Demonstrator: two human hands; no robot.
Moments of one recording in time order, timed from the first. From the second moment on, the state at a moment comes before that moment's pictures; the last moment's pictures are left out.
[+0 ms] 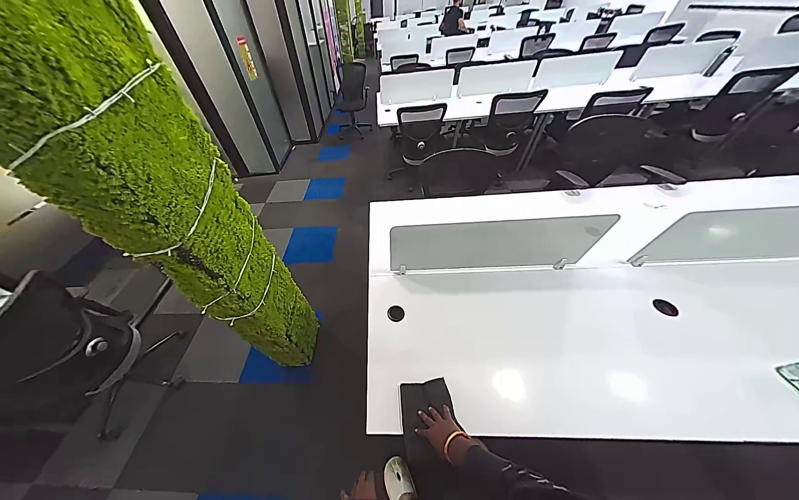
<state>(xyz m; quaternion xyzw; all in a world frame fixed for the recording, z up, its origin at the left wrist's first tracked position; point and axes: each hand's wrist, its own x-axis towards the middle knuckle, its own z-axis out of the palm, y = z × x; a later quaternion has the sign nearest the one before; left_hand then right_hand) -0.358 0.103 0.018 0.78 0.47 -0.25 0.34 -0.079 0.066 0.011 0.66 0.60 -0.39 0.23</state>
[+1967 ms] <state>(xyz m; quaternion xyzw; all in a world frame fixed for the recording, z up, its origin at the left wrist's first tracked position) -0.116 -0.022 0.064 0.74 0.56 -0.24 0.30 0.272 -0.182 -0.026 0.84 0.41 -0.35 0.04</state>
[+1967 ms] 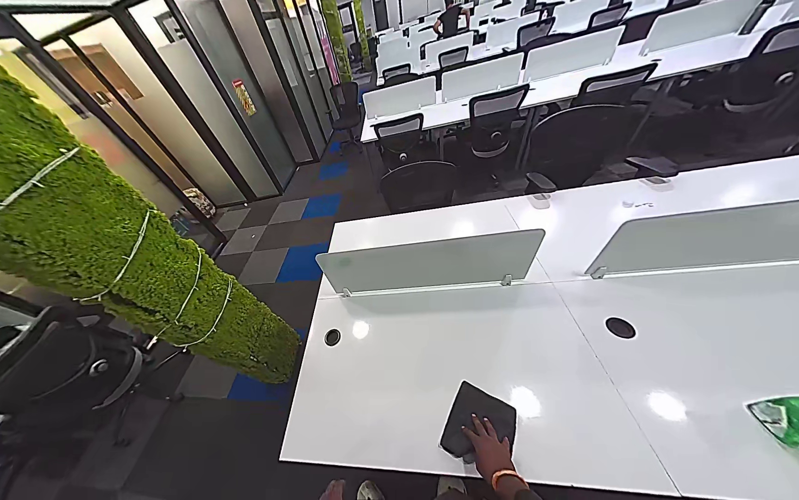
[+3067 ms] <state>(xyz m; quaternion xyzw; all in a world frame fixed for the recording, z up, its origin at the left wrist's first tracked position) -0.001 0.021 0.154 0.51 0.44 0.27 0.69 0.236 -0.115 0.122 0.33 0.19 -0.73 -0.57</state>
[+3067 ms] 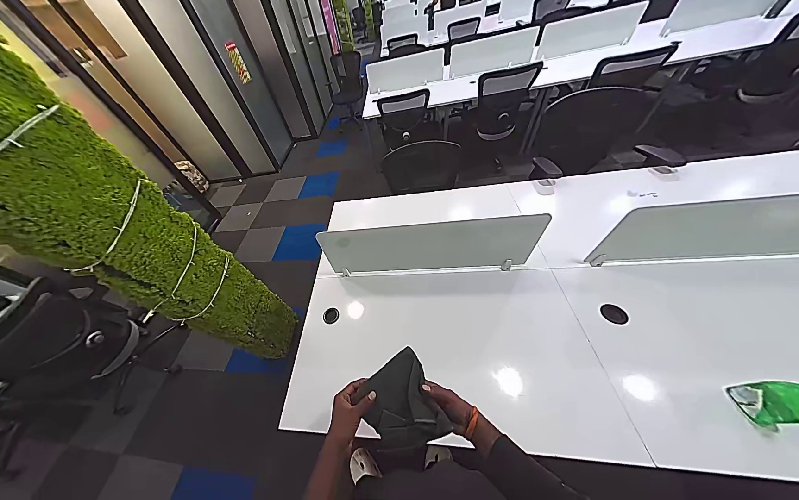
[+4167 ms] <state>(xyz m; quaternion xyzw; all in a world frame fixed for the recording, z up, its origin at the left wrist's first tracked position) -0.013 0.036 0.160 0.77 0.45 0.05 0.45 0.263 -0.112 0.092 0.55 0.44 -0.54 -0.46</state>
